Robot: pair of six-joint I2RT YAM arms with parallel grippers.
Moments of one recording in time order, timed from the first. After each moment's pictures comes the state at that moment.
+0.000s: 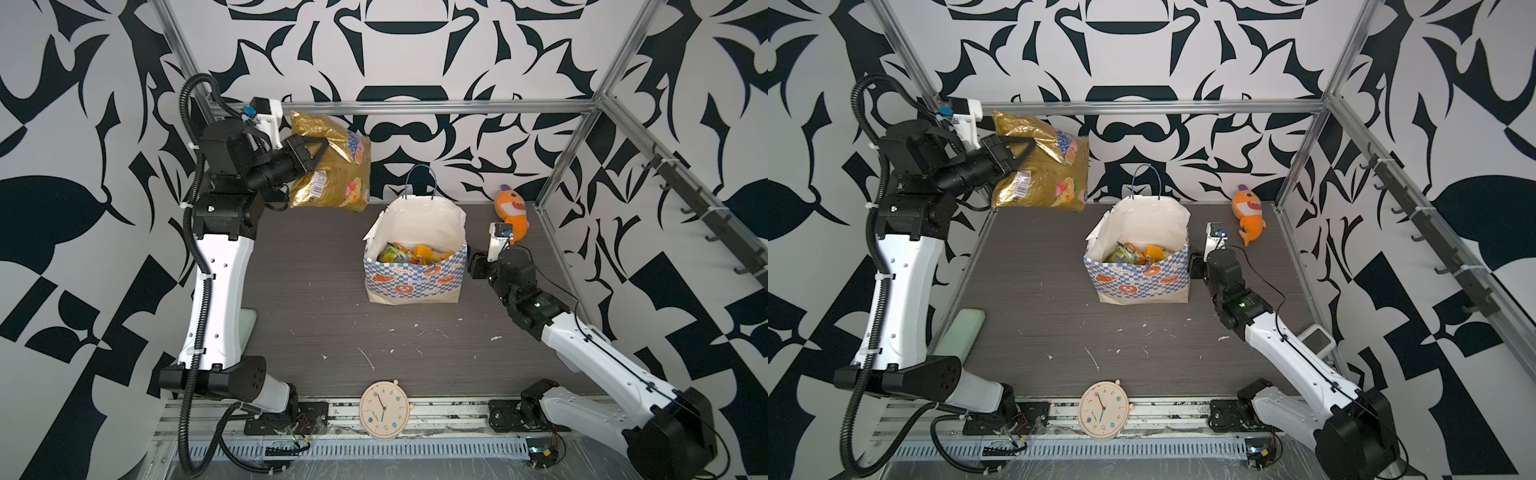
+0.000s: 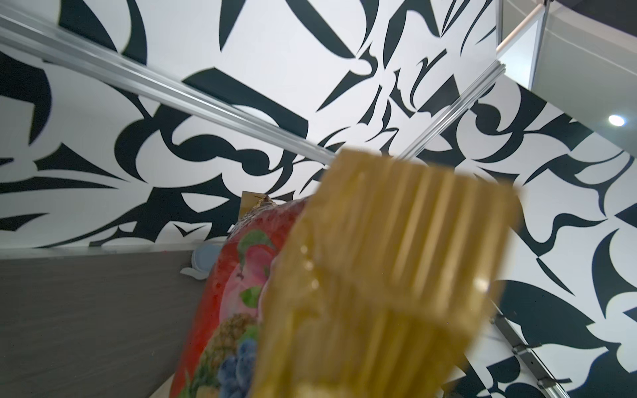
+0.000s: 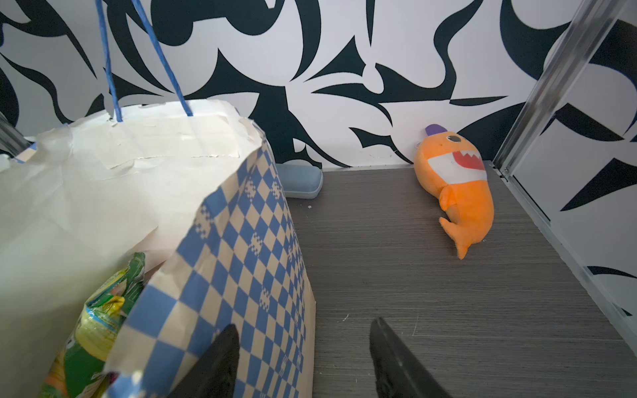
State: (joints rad) left arm -0.09 1.49 2.05 -0.57 0.65 -0.66; right arm 0.45 1.05 0.76 -0.03 0.30 0.26
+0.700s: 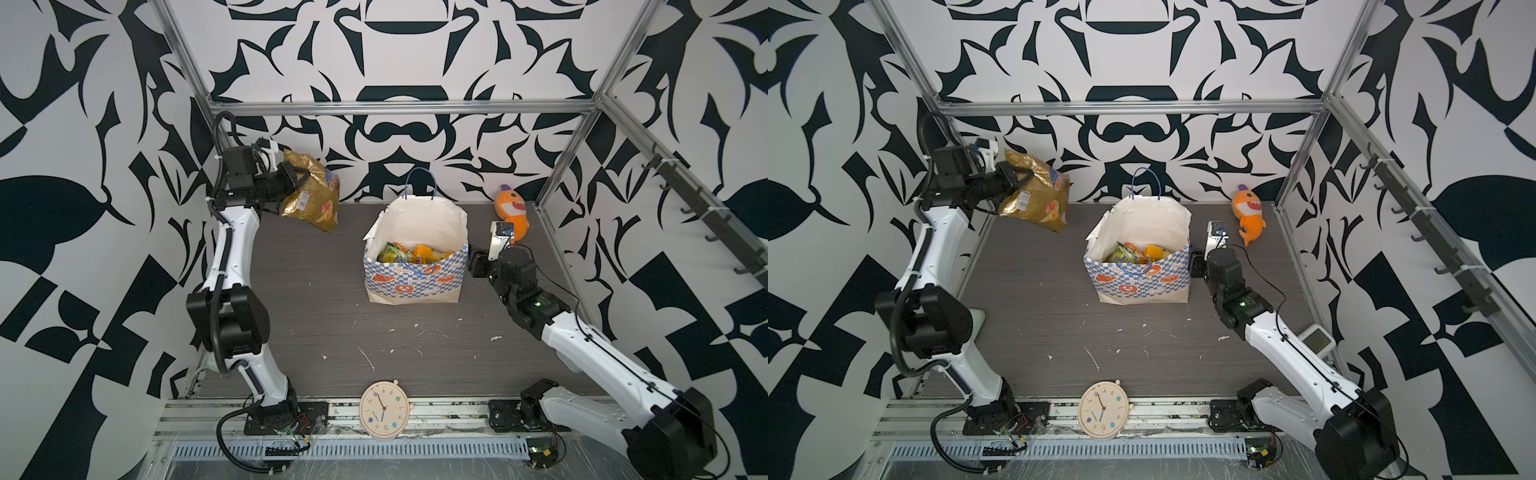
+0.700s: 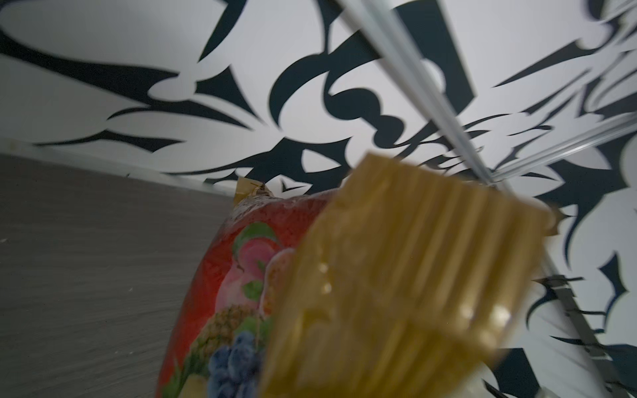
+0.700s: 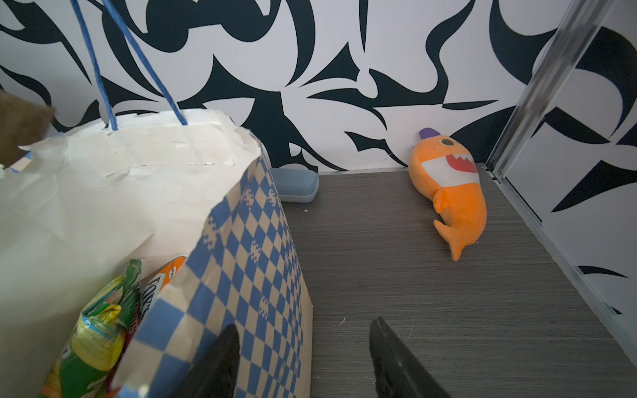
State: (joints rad) left arm 0.11 1.84 1.83 -0.46 0.74 -0.54; right arm 0.45 1.04 0.77 -0.04 0.32 0.26
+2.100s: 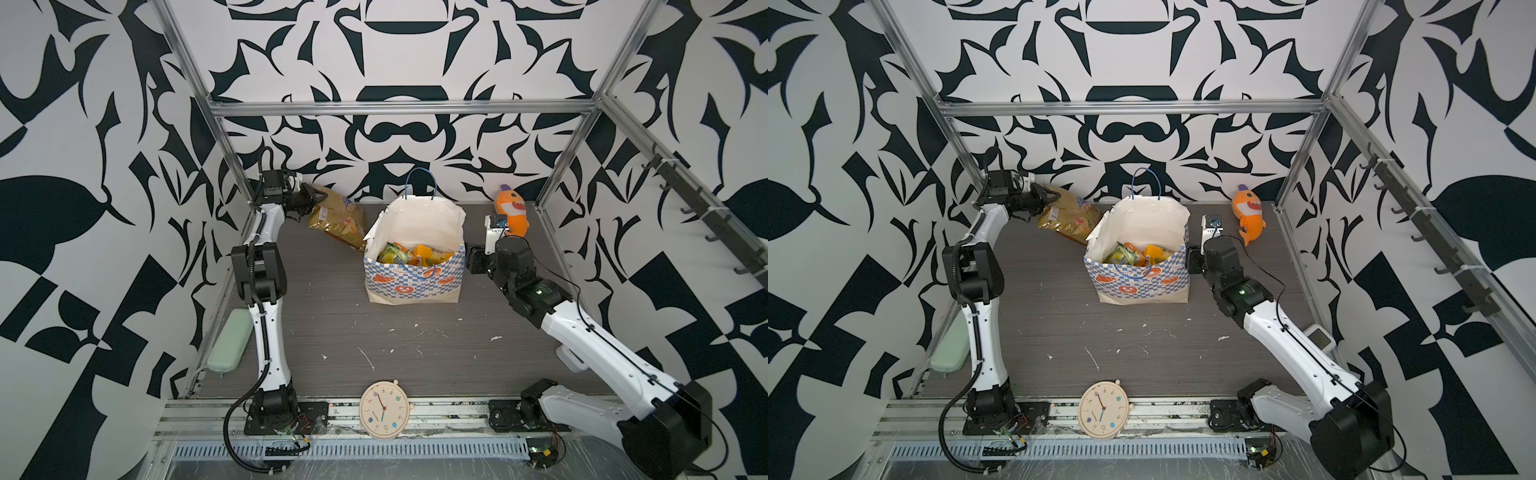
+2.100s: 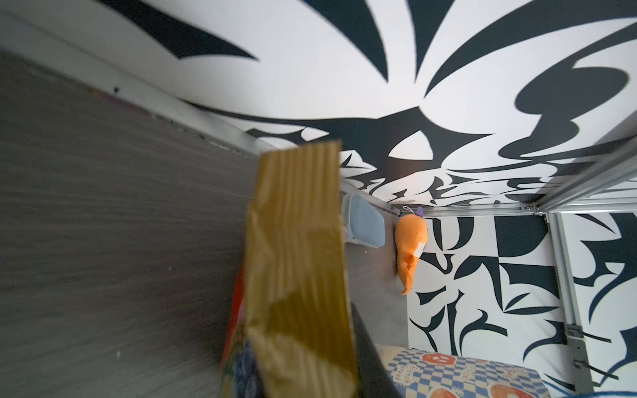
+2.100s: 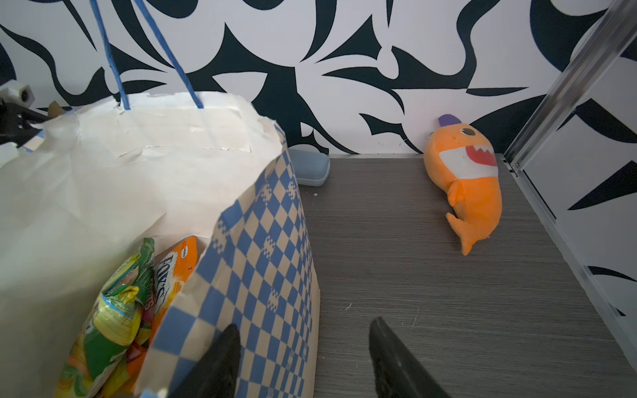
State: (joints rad) left arm 0.11 2.47 2.30 -0.49 0.86 -0.63; right arm 0.45 1.10 0.90 -0.21 0.26 0.25
